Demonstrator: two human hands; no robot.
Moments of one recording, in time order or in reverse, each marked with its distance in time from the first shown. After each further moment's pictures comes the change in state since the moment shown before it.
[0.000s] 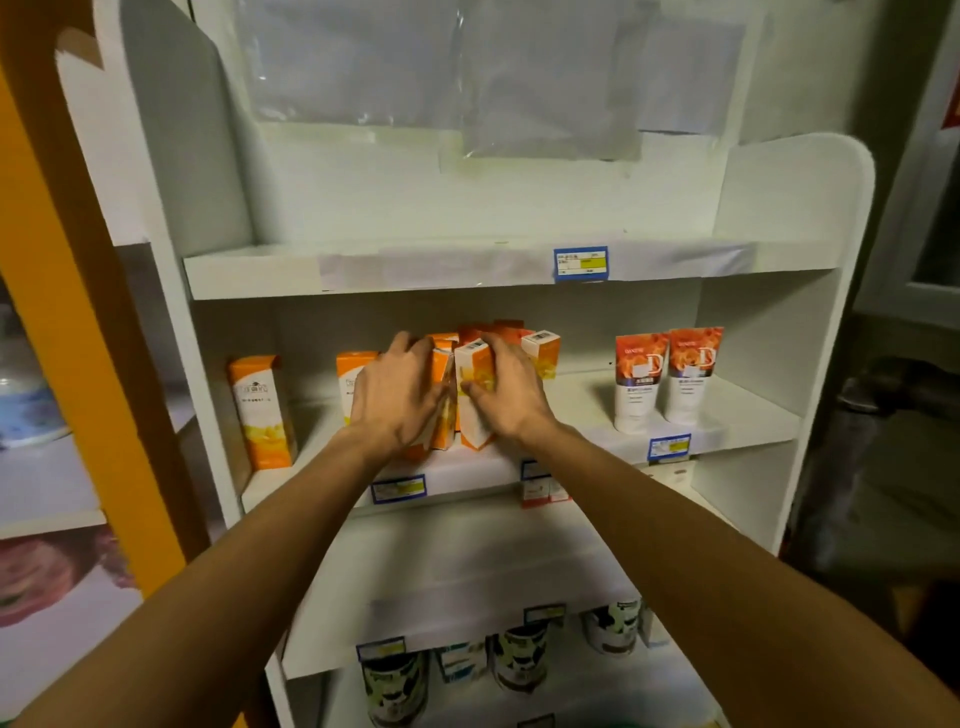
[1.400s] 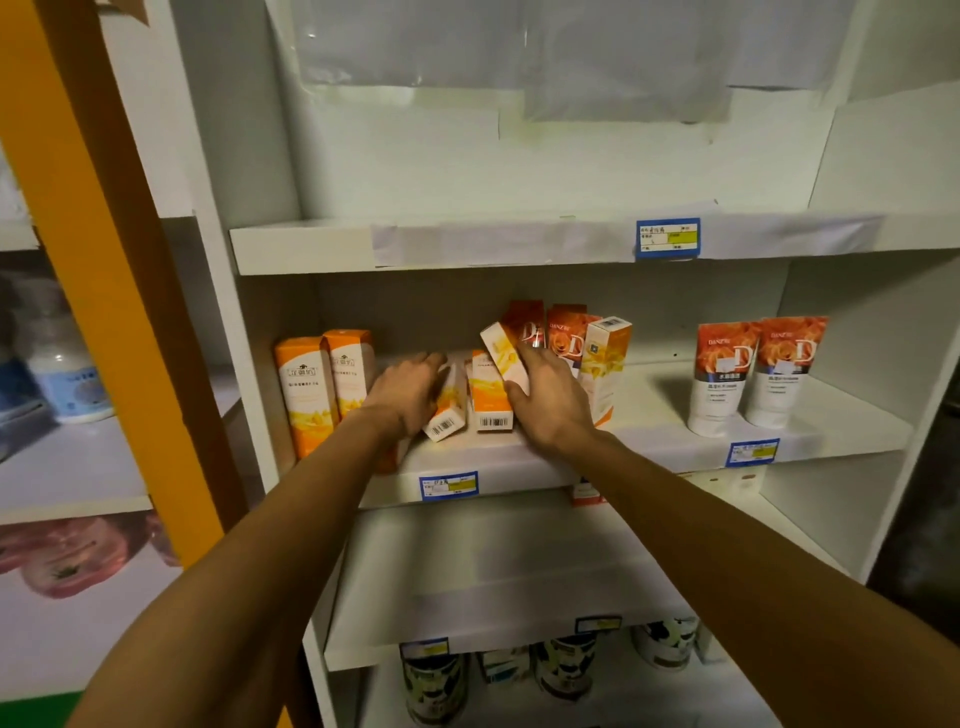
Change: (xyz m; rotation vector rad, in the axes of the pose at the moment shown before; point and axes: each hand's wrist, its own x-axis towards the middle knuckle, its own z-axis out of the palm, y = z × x) left_hand 0.021 -0.087 0.049 -0.020 -0.338 -0.066; right_hand 0.017 0.023 0.055 -0.218 -0.037 -0.038
